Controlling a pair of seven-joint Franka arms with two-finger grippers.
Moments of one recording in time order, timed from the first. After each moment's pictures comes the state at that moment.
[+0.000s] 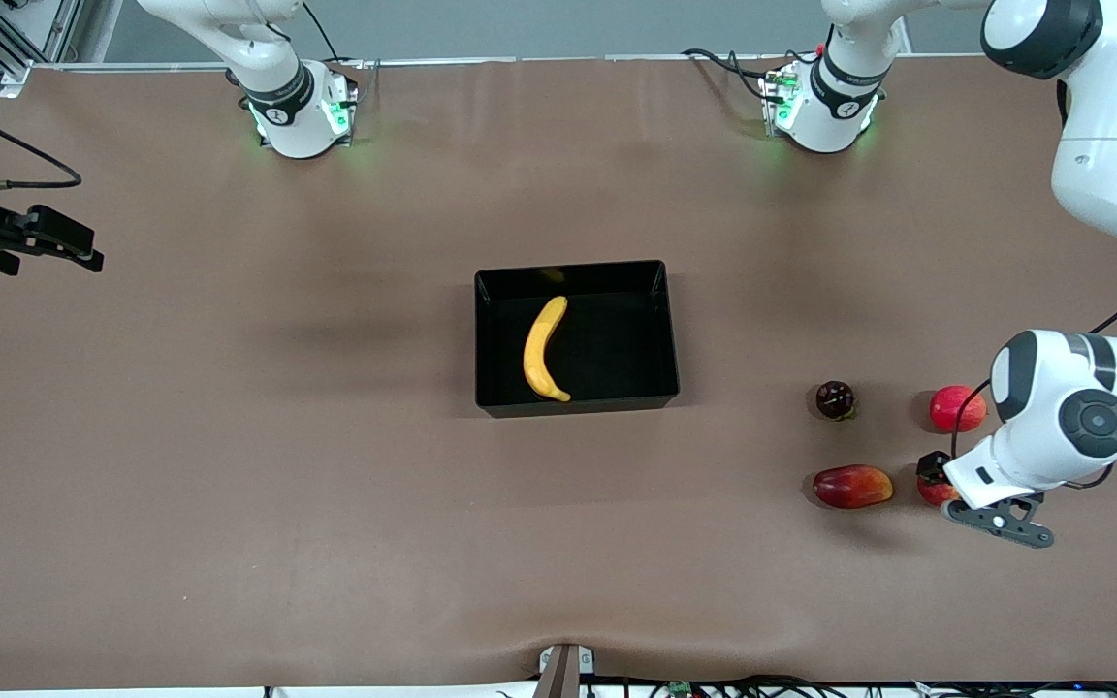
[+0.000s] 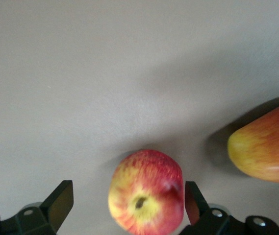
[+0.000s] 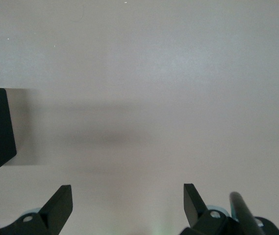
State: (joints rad) left arm 0.35 0.79 -0.37 -1.44 0.51 2.27 0.15; right arm -0.05 0.02 0.02 -1.56 0.02 1.52 -0.06
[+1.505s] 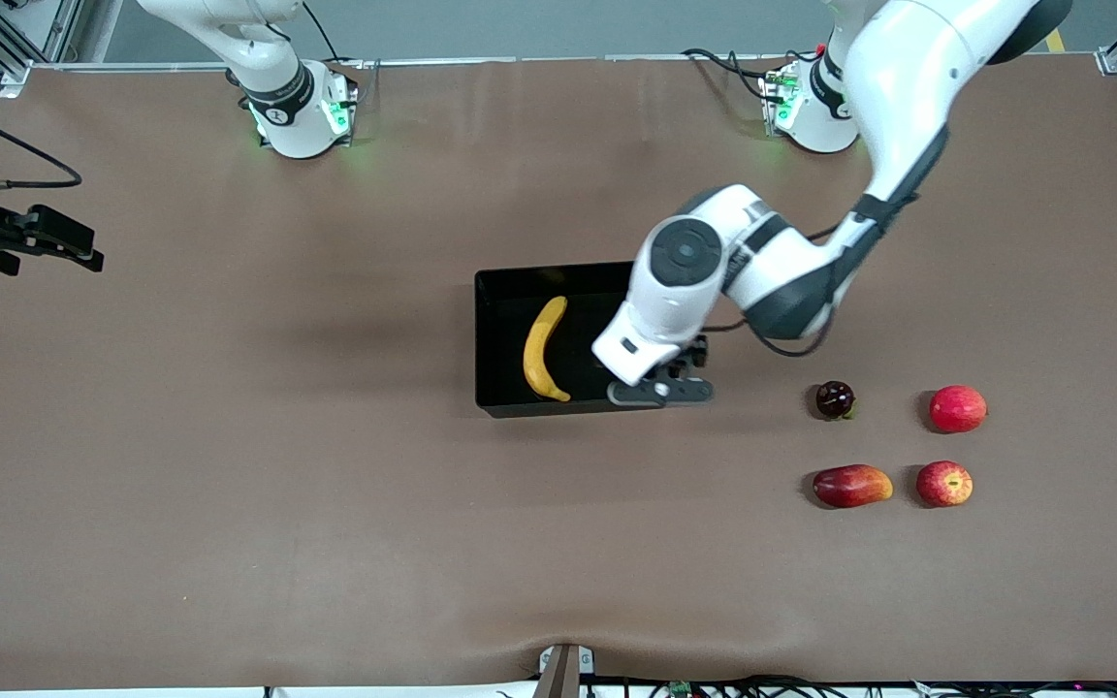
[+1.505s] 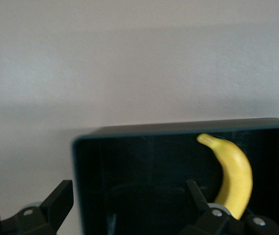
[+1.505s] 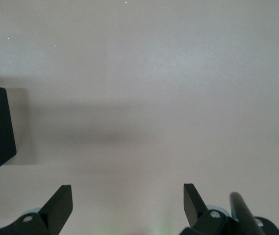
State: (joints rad) left arm -0.11 0.68 -0.70 -1.50 0.46 2.03 -0.92; right arm -0.05 0.02 0.02 -1.56 0.02 1.52 -0.06
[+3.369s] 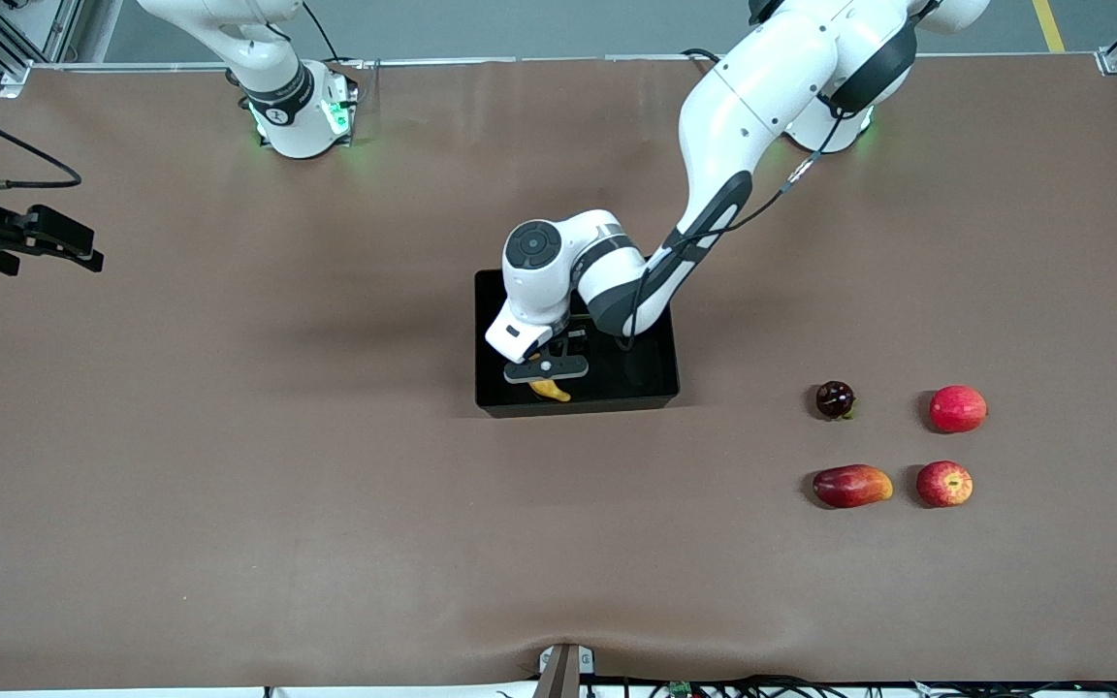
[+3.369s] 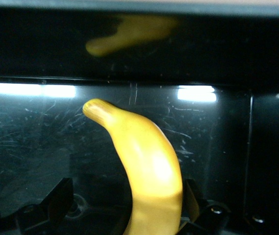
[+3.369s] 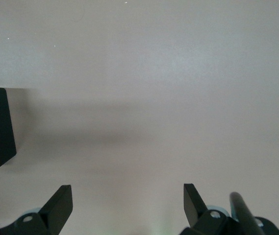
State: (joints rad) left arm -0.61 0.95 -0.33 -1.34 0.46 2.29 -1.18; right arm -0.05 0.02 0.01 -1.56 0.02 1.52 -0.06
